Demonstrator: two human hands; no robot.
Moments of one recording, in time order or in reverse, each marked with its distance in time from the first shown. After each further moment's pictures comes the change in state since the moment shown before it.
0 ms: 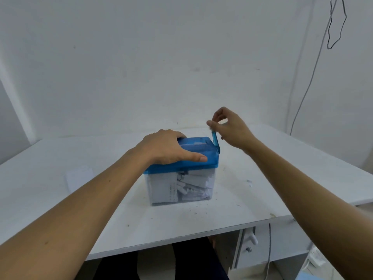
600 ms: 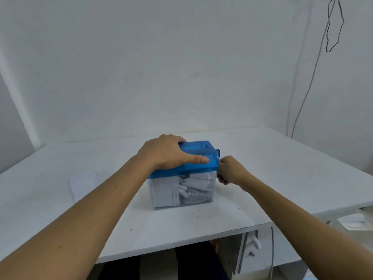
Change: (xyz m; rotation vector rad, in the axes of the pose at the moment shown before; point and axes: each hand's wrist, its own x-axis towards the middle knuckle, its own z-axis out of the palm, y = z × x) left_hand -0.003 0.003 0.002 -0.001 0.042 -0.032; right_hand -0.052 0.038 0.040 -0.004 -0.295 0.405
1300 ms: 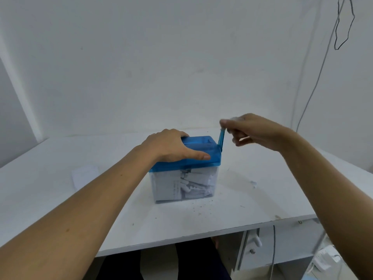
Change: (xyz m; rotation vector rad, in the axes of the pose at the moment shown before) left_hand 0.006 -0.003 -0.004 0.006 -0.058 -0.007; right_hand -0.021 -0.059 -0.094 0.092 -0.150 -0.231
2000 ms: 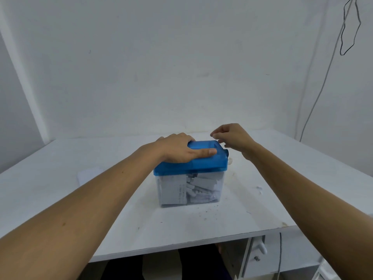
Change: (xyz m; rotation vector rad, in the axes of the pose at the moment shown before) left_hand 0.008 -0.001 -0.007 0.044 -0.123 0.037; right_hand 0.070 0.025 0.046 -0.052 0.289 0.000
